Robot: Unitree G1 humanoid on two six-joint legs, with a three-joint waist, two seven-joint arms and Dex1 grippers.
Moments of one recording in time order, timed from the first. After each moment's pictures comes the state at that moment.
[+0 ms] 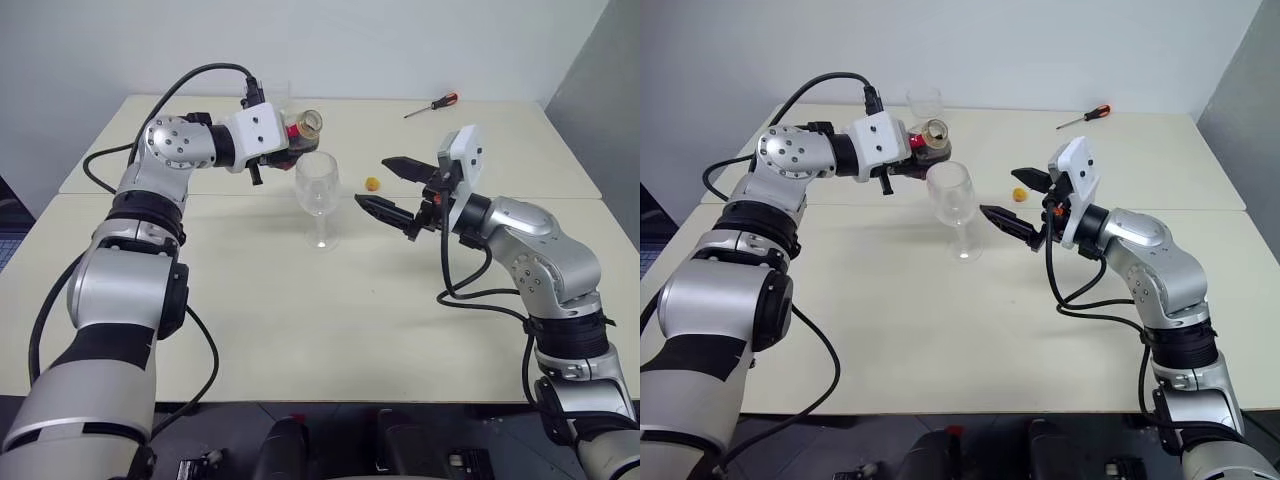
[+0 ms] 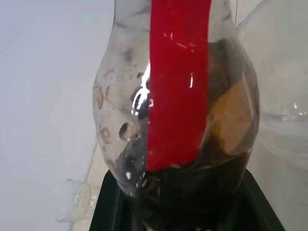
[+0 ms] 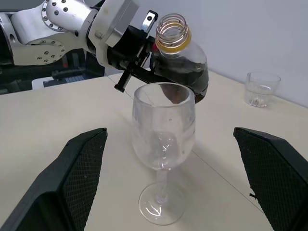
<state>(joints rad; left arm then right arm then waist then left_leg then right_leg) -1.38 0.57 -0.17 1.28 0.28 -0.67 -0.93 -0.68 -0.46 0.05 -0.19 0.53 0.60 0.68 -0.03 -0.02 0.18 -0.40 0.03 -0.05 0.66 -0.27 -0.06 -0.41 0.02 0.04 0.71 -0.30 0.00</state>
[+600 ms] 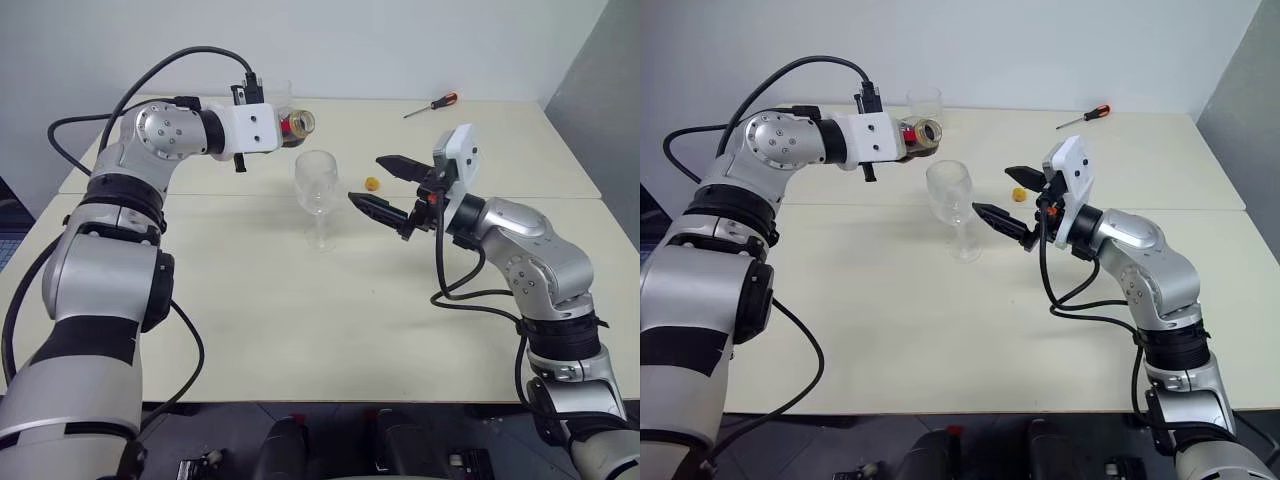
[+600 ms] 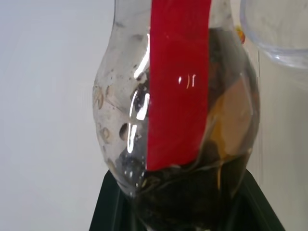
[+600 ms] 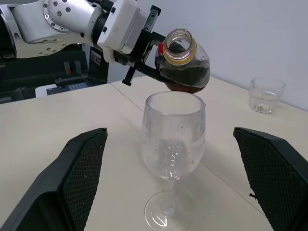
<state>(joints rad) -1.43 0.63 -0.27 1.31 0.45 -0.73 -0.76 -0.68 -0.42 0.05 -0.21 0.53 0.60 0.65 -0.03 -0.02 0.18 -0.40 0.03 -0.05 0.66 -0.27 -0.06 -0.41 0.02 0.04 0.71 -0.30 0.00</state>
